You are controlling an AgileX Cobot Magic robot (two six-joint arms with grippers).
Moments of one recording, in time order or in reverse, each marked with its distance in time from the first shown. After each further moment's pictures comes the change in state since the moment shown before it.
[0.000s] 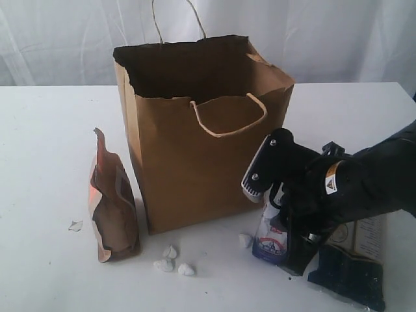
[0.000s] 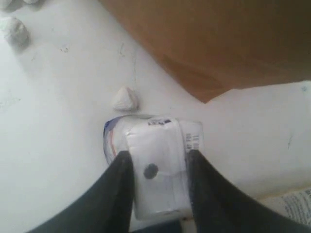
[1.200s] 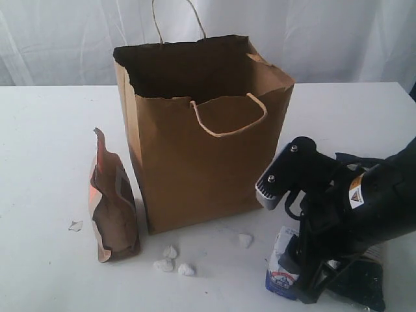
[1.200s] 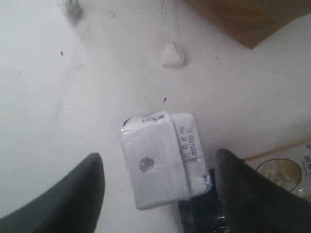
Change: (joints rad) left arm 0.000 0.000 0.000 0.000 0.000 0.000; right arm 0.018 -0.115 0.006 0.096 0.223 0.107
